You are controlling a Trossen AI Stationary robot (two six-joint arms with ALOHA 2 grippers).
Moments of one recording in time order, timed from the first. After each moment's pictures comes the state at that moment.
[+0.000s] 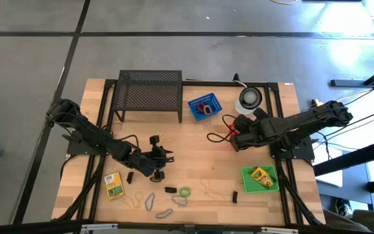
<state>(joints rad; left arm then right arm) -0.48 1.48 0.74 0.00 -0.69 -0.28 0.27 1.33 1.05 -1.26 0.66 0.90</state>
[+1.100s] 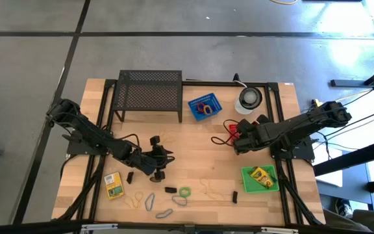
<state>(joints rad) -0.46 1.48 0.74 -0.02 -0.60 -0.36 0.28 1.35 0.90 -1.24 0.53 1.03</state>
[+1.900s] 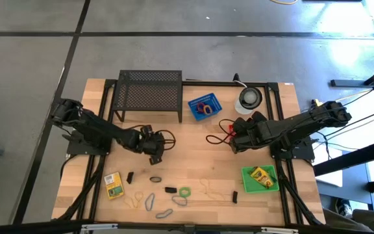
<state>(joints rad) -0.22 1.53 0.74 -0.45 -0.42 -0.48 0.28 1.35 0.99 -1.20 0.61 0.90</state>
